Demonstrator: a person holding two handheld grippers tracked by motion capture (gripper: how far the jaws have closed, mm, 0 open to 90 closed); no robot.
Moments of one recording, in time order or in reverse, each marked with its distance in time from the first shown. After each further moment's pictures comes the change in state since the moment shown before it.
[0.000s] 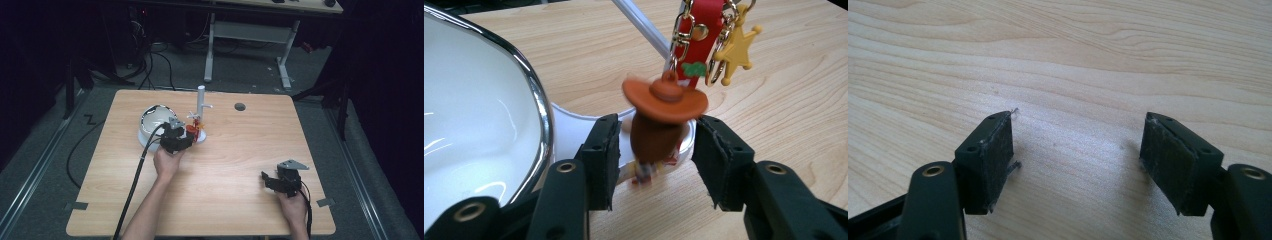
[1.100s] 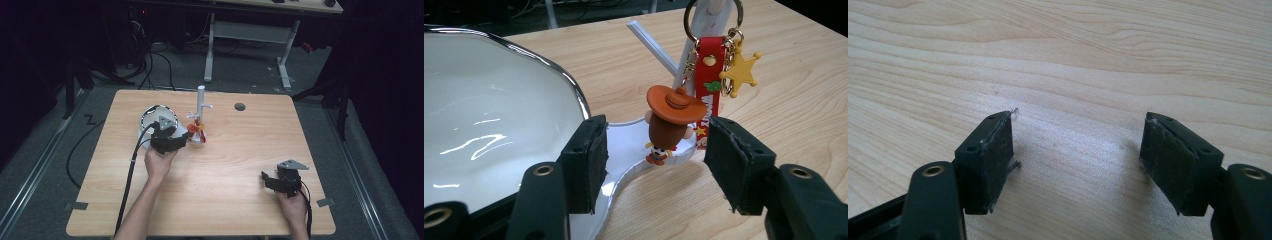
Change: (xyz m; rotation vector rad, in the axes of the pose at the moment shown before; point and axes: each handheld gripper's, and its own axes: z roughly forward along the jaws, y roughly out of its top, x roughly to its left) left arm 0.011 0.003 -0.037 -0.053 0.005 0.010; right arm 0.000 0.000 0.000 -0.001 0.001 -0.001
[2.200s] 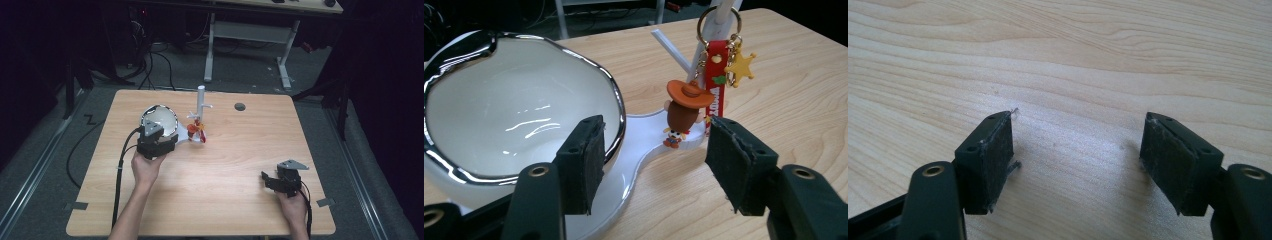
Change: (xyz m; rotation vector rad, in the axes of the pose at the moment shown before) left arm 0.014 -0.009 -0.040 -0.036 0.024 -0.001; right arm 0.000 0.000 0.000 0.000 0.000 0.000
